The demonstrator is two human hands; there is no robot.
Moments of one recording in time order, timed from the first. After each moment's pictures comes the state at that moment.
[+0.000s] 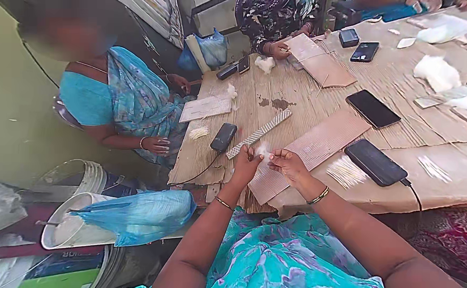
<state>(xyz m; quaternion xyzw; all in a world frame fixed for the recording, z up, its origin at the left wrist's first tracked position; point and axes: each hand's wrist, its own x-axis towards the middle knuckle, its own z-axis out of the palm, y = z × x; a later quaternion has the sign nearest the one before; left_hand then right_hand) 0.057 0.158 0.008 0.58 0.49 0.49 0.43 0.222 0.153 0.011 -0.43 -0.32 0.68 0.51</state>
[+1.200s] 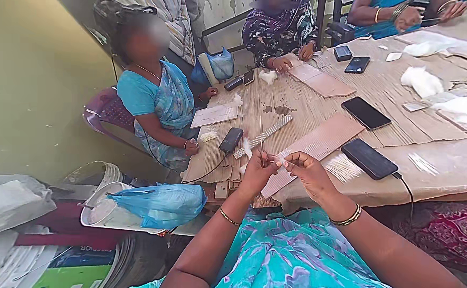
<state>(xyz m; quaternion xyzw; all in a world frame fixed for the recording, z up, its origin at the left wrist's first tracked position) 0.086 0.078 0.074 0.57 0.44 0.48 0.50 0.250 0.070 0.053 -0.42 -0.46 0.55 0.56</state>
